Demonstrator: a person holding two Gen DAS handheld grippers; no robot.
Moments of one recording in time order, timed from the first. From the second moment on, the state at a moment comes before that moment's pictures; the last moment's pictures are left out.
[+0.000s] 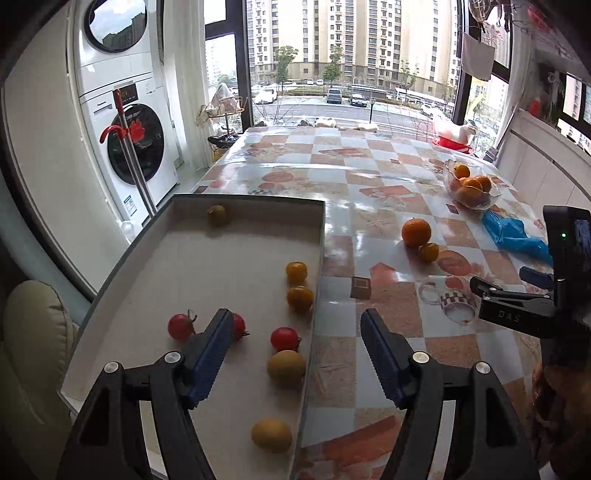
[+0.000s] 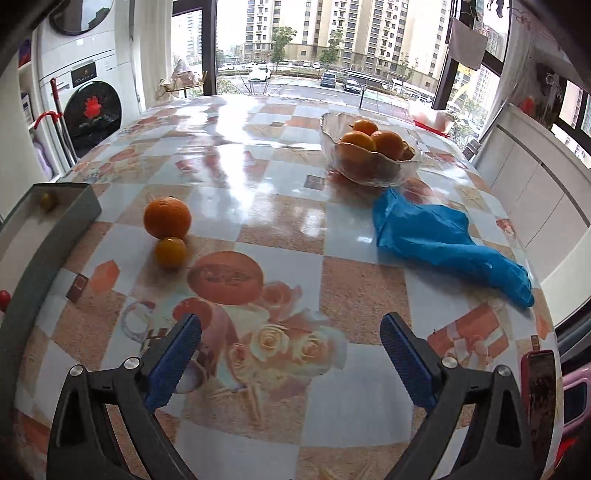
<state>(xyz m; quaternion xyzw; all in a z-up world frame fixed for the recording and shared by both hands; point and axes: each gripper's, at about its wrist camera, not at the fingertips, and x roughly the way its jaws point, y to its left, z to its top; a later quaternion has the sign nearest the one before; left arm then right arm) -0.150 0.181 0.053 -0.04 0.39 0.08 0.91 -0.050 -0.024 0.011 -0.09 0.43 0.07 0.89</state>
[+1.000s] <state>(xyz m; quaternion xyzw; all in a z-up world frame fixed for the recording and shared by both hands) -0.127 0.115 0.039 0.02 0.44 0.03 0.90 -0.030 -0.052 0.005 -0.04 0.46 0.06 0.88</state>
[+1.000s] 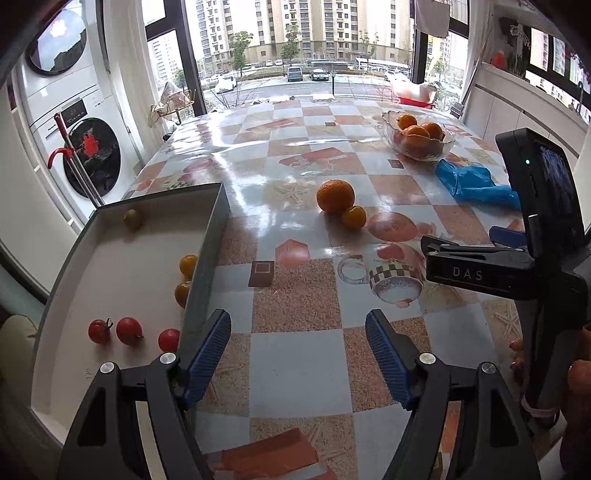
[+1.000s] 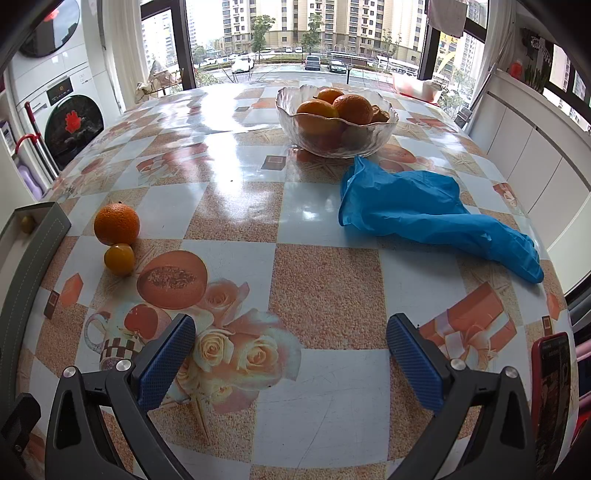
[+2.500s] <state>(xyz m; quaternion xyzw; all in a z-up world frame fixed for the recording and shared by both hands) 0.016 0.116 0.014 -0.05 0.49 0.00 0.87 -0.051 -0.058 0.003 -0.06 0.46 0.10 0.88</state>
